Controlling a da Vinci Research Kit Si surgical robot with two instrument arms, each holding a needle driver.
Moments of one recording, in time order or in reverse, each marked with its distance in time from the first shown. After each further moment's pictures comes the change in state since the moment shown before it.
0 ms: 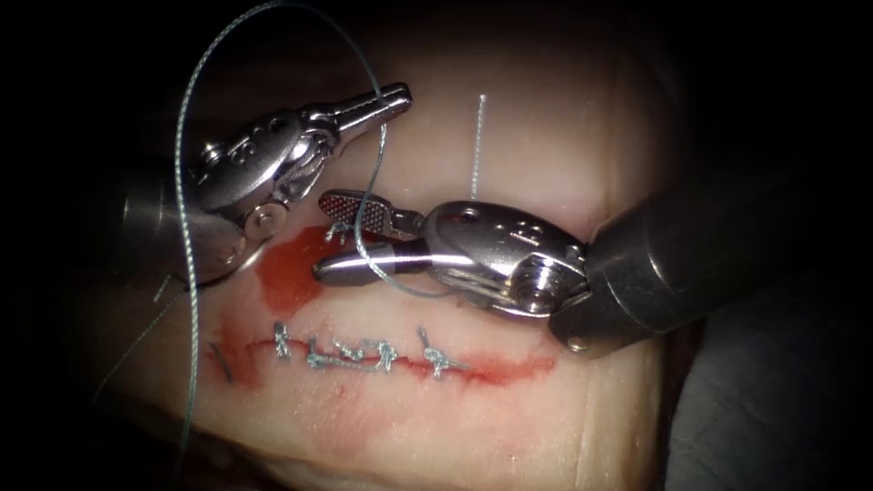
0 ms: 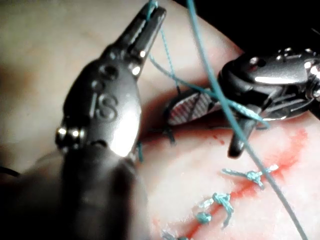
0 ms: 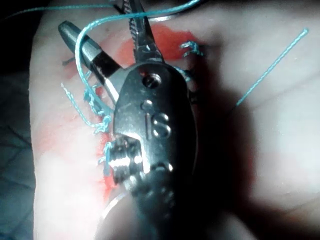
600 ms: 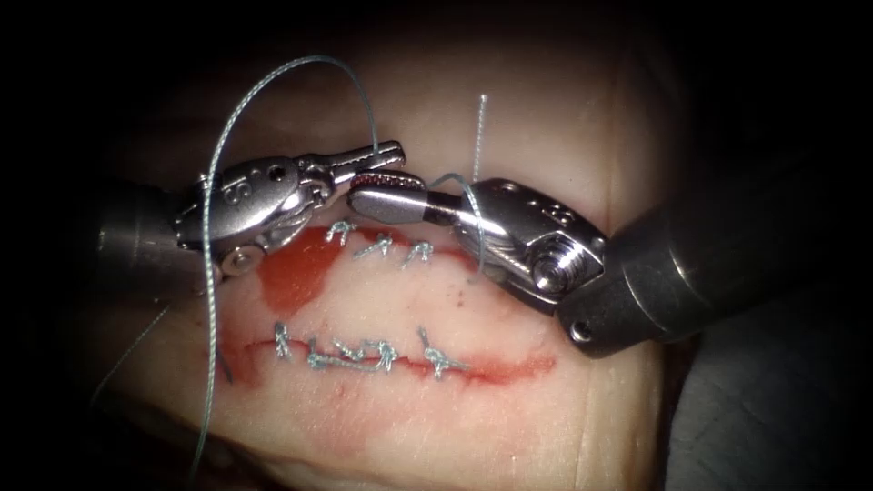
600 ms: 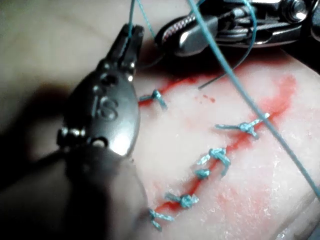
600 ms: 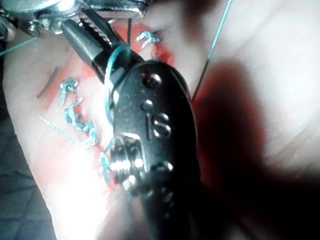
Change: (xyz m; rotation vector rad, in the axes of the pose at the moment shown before) right arm -0.002 -0.001 -0.004 0.326 -0.157 0.113; left arm 0.002 -0.003 -0.002 -0.069 0.225 0.001
